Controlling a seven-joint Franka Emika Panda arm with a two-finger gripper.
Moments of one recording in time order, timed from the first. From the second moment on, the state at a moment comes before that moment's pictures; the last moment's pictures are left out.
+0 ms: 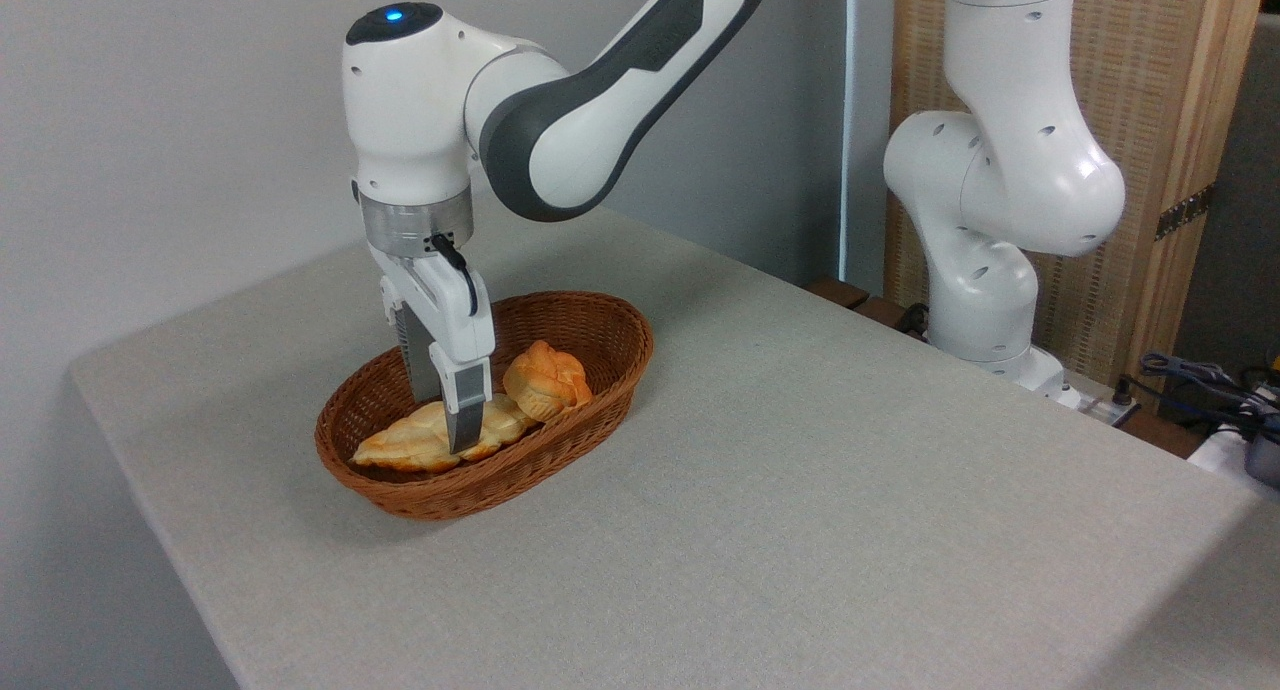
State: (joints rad) arm -0.05 0.06 -0.28 -2.03 -0.11 2.23 0.63
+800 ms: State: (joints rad) arm -0.05 0.07 -0.28 -2.03 -0.09 2.23 0.63
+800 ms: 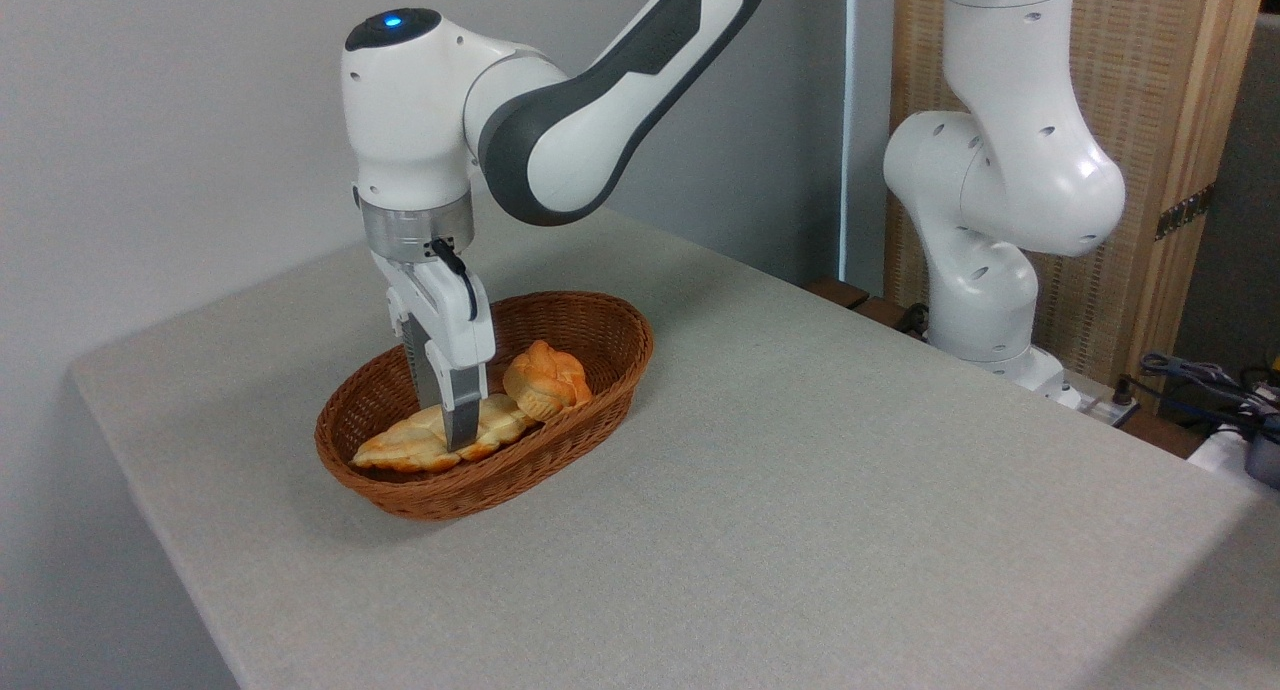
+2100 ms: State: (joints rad) arm -0.03 0.05 -0.05 -1.70 -0.16 1.85 0.80
